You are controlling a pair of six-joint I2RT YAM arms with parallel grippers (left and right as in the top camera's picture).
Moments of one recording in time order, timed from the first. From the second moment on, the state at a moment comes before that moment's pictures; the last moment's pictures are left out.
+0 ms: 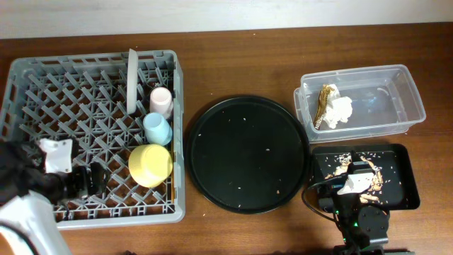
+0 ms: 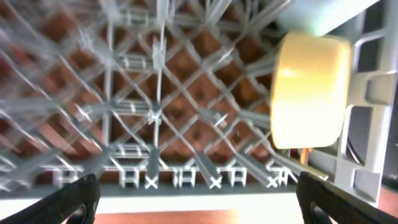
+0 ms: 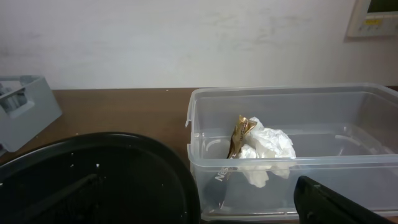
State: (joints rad) left arm 0.65 1.20 1.08 -1.19 0.33 0.49; right arm 0.06 0.01 0.01 -0.07 -0.02 0.05
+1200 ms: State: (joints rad) left arm 0.07 0.06 0.21 0.23 0.27 -0.10; right arm 0.06 0.01 0.01 -0.07 -0.01 0.05
